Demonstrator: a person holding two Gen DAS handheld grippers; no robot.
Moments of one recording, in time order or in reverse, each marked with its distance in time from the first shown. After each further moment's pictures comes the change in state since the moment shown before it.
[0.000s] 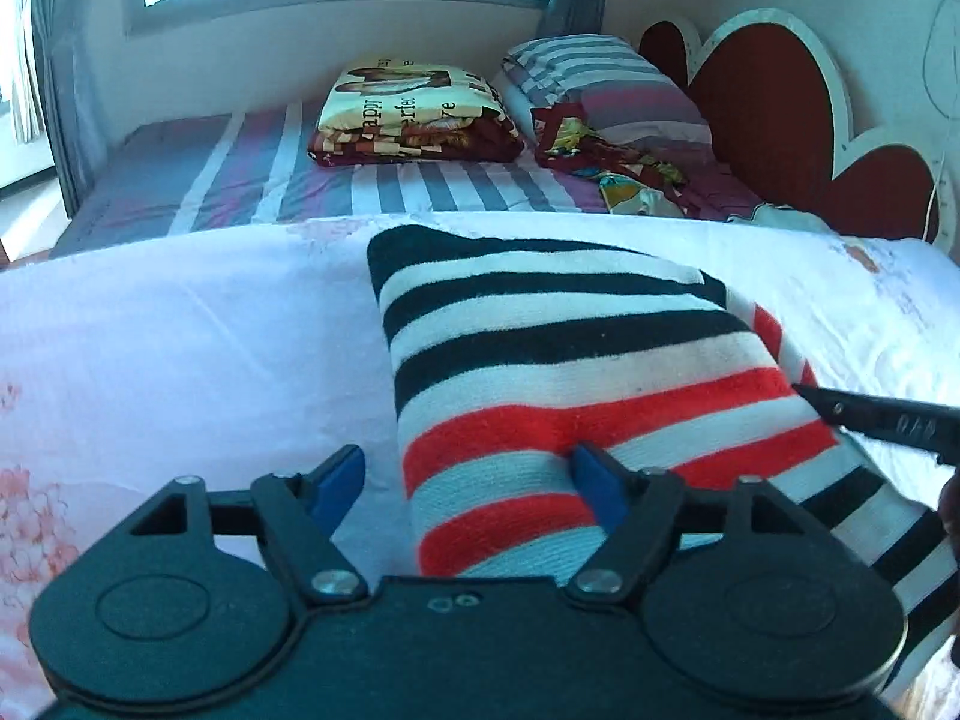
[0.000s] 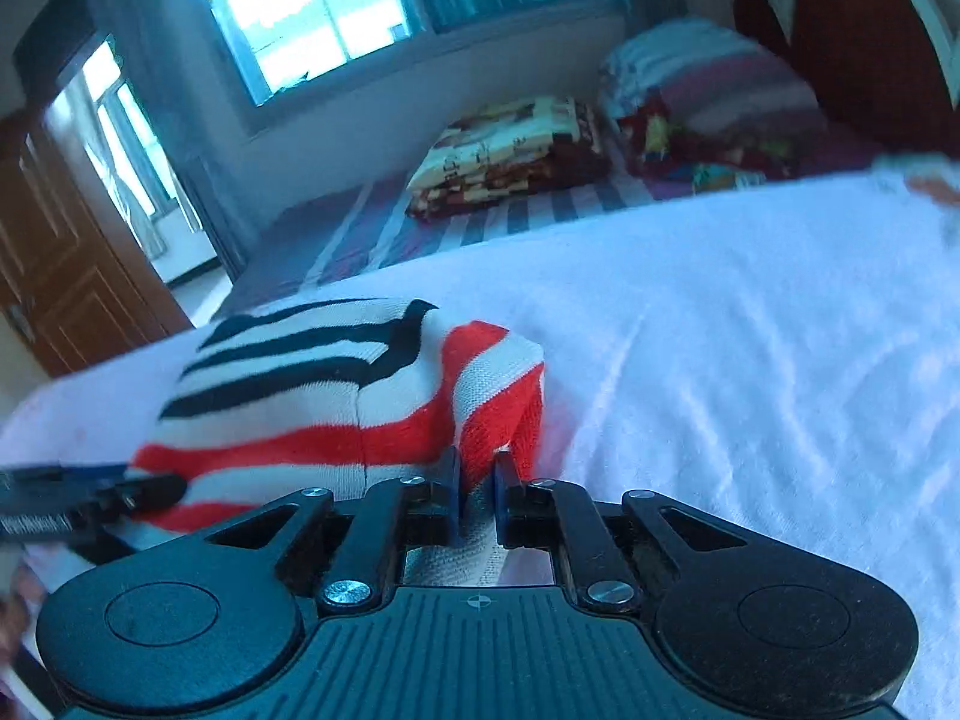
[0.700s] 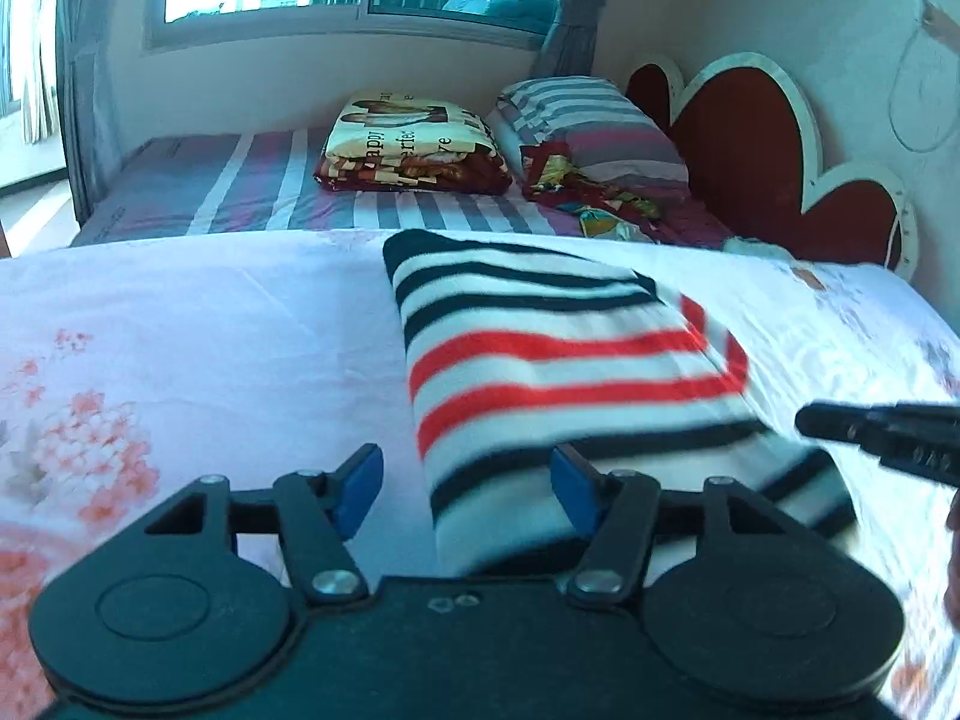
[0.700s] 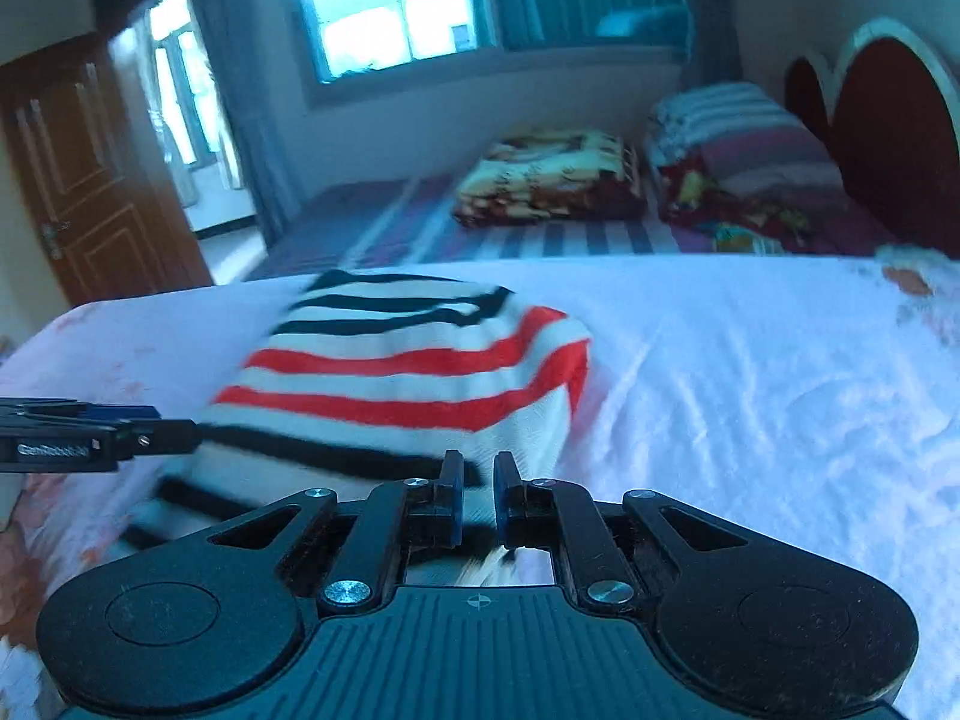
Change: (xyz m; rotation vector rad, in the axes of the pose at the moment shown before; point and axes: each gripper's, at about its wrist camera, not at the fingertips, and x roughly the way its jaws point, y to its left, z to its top) left arm -0.090 -0.003 -0.047 -0.026 -0.077 -0.029; right arm -0.088 0.058 -0.037 -0.222 -0.031 -0.008
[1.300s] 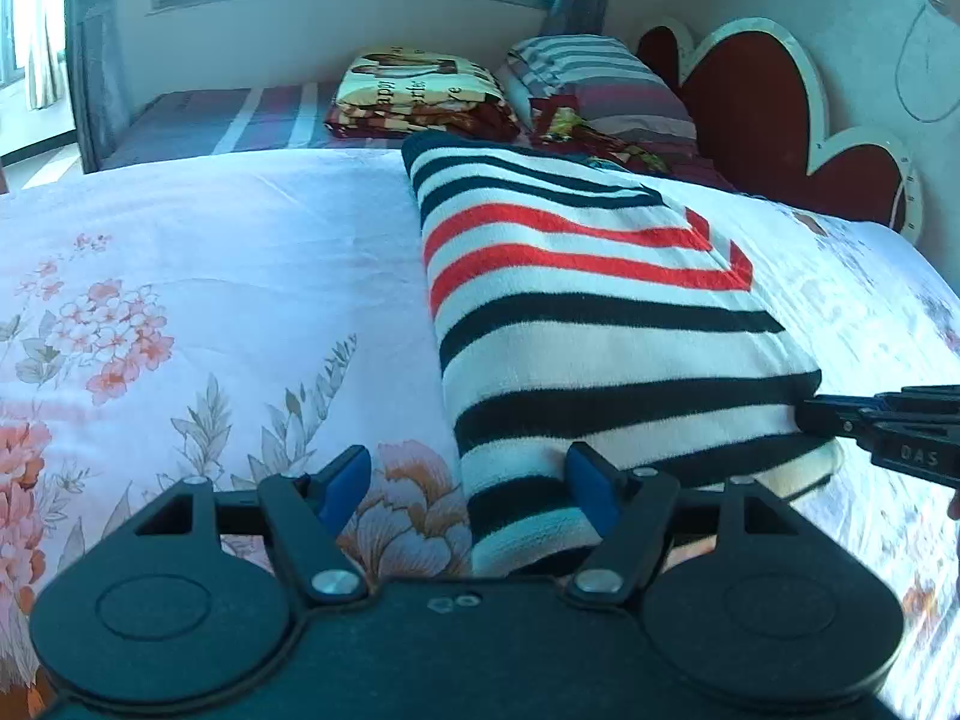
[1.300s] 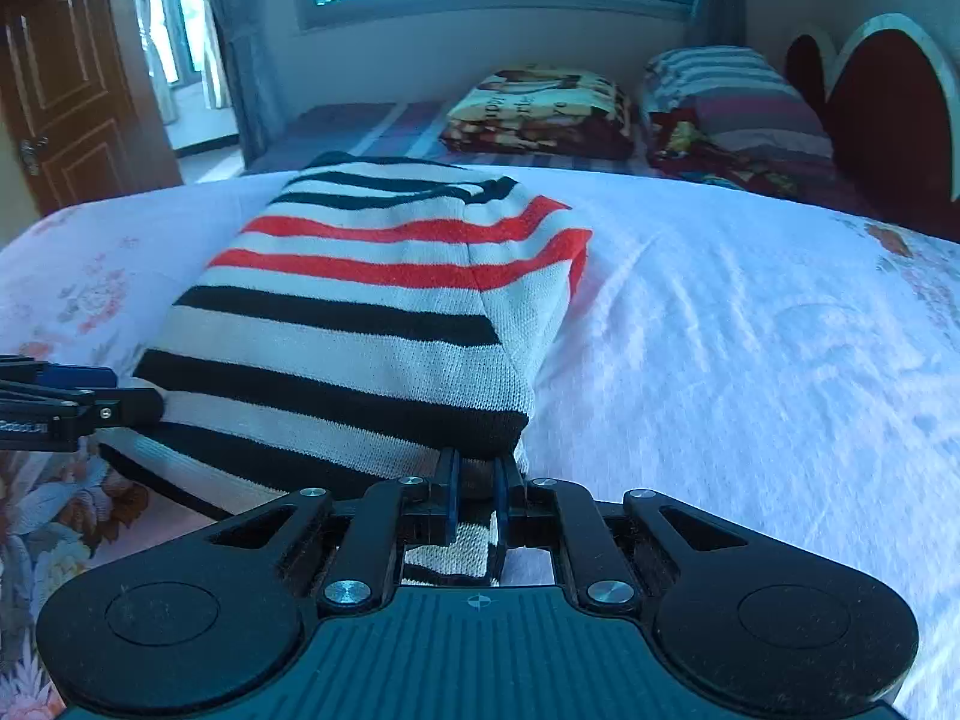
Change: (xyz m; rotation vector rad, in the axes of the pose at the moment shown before) left arm 0.000 0.006 -0.040 -0.017 0.082 0.006; right arm 0.013 0.020 -0.035 -0.060 0.144 -0.110
